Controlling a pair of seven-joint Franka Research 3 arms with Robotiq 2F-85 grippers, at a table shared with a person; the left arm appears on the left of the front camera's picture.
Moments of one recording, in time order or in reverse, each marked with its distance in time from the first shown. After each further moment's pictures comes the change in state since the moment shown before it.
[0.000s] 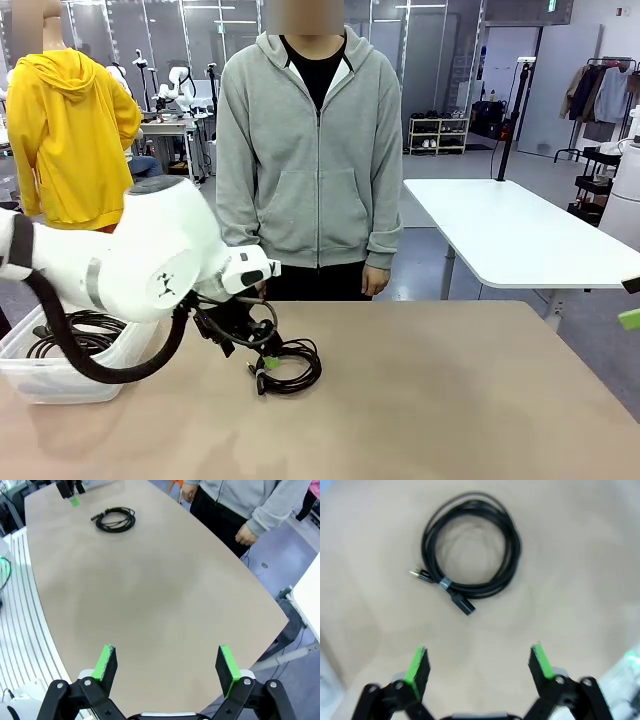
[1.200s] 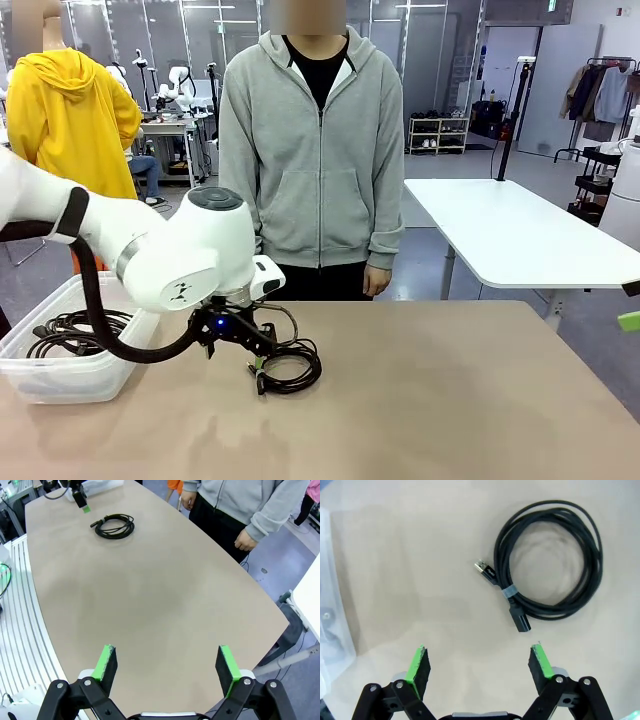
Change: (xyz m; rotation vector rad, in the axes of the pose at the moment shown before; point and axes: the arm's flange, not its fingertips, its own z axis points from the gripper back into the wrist) left arm 0.018 0.005 -0.026 0.262 0.077 0.258; right arm -0.006 0.000 -0.002 -0.003 -0.030 -0.009
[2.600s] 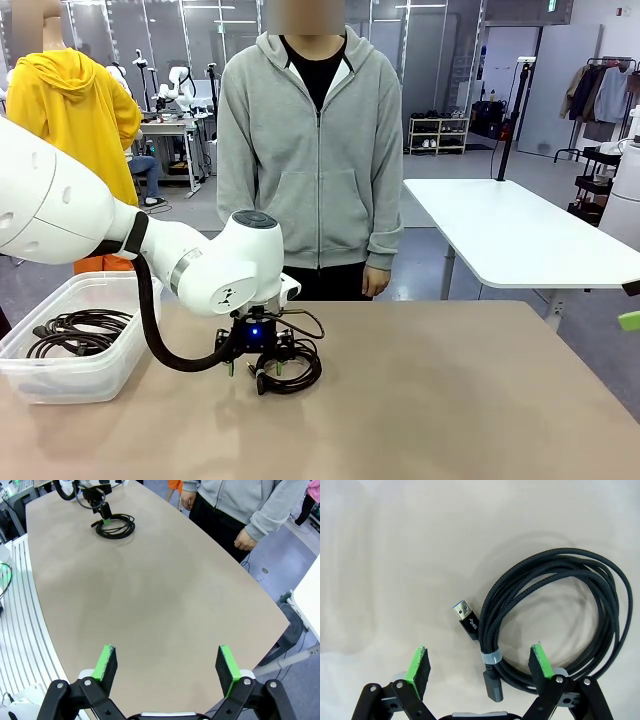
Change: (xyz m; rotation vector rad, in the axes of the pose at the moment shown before) left arm 0.045 -0.024 -0.073 -0.002 0.108 0.263; right arm 0.001 -0.001 0.001 0.005 0.002 0.000
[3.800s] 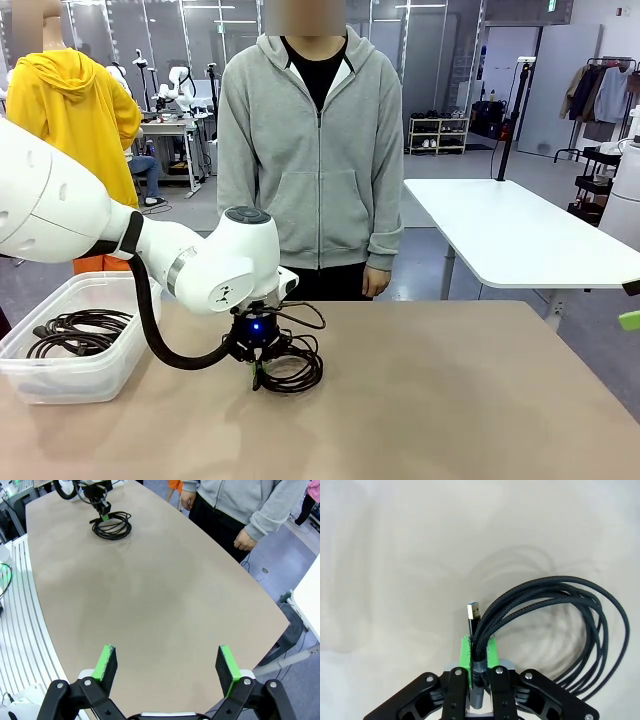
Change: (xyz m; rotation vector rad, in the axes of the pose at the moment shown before) left arm 0.003 0.001 0.014 -0.052 -0.026 0.048; right arm 0.000 -0.001 0.000 0.000 0.000 0.000
